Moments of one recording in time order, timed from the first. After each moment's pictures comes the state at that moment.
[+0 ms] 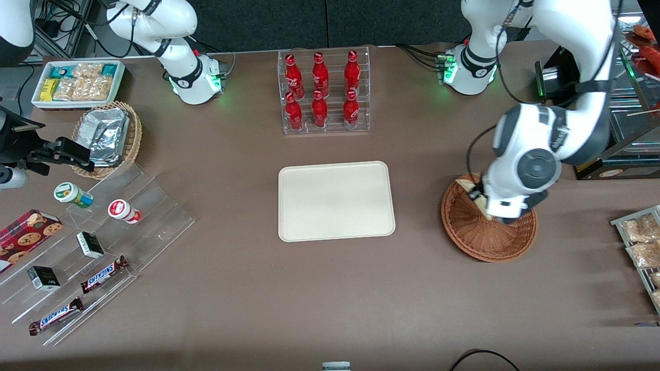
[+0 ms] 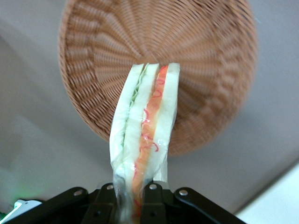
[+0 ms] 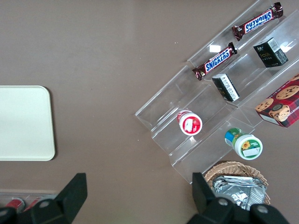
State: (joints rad) arm -0.27 0.24 -0.02 -1.89 0.07 1.82 -0.89
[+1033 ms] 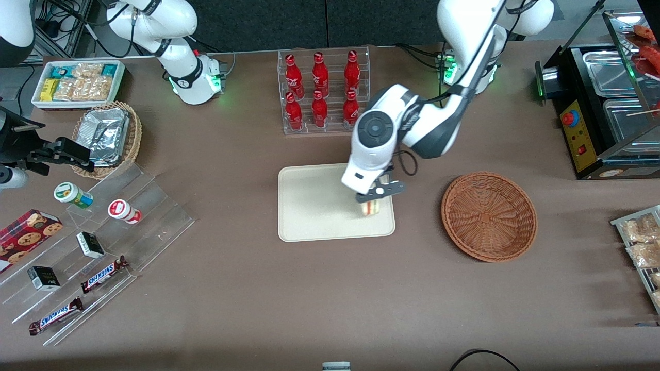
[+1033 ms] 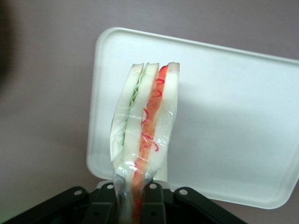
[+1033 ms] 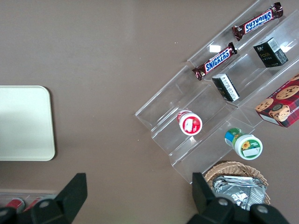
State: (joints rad) arm -0.70 0.48 -0.03 -1.64 -0.06 2.01 -0.91
